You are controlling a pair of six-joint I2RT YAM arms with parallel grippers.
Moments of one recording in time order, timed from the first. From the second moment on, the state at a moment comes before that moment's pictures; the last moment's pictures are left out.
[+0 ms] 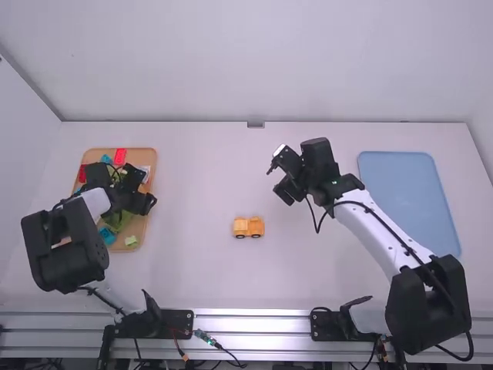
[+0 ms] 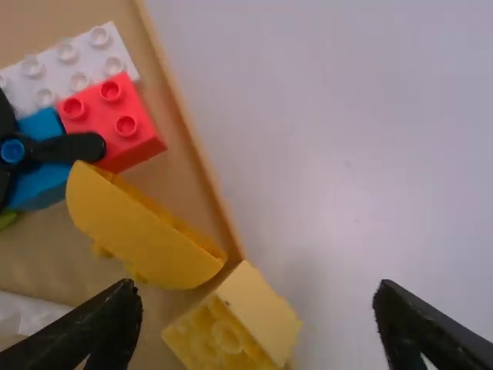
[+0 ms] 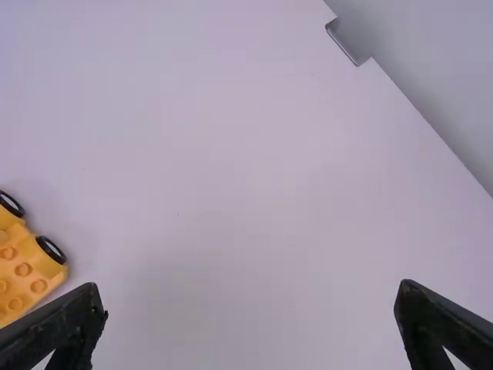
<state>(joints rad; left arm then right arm) 0.47 1.77 0.90 -0.25 0.38 0.71 0.38 1.46 1.02 -0.40 -0.13 -0.56</state>
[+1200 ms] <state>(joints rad) 0.47 1.79 0.89 -0.15 0.12 0.29 0.38 1.46 1.02 -0.40 -0.13 -0.55</state>
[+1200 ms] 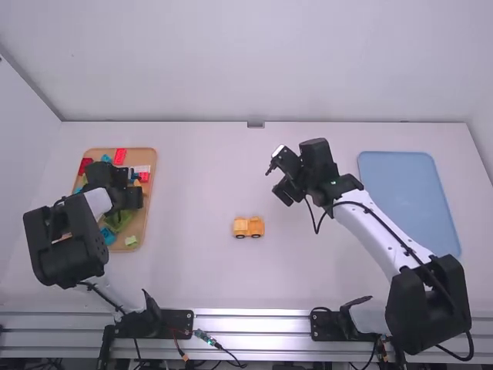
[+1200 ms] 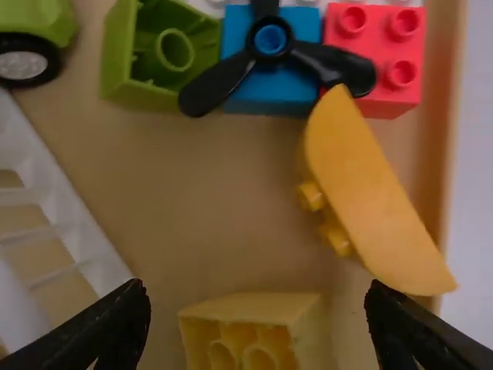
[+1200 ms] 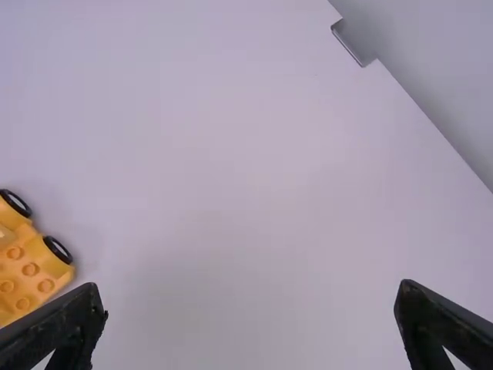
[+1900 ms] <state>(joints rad) 0.47 1.79 0.93 -0.28 0.12 0.62 0.38 1.46 1.02 -0.40 -0.13 -0.55</state>
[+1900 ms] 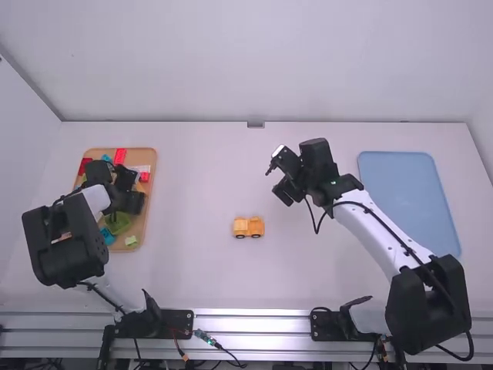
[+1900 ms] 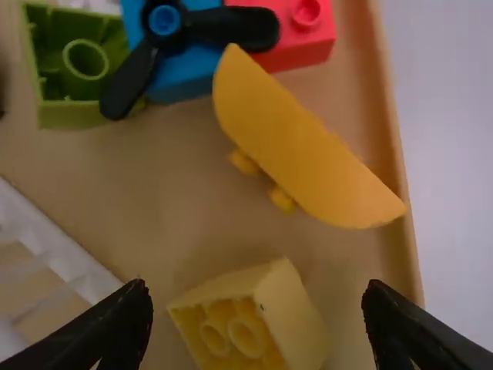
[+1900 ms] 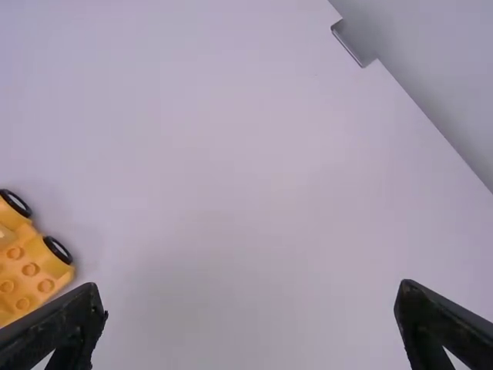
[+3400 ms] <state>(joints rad) 0.60 1.79 1.07 -0.46 0.38 1.24 0.38 1.46 1.02 -0.37 -0.14 -0.59</state>
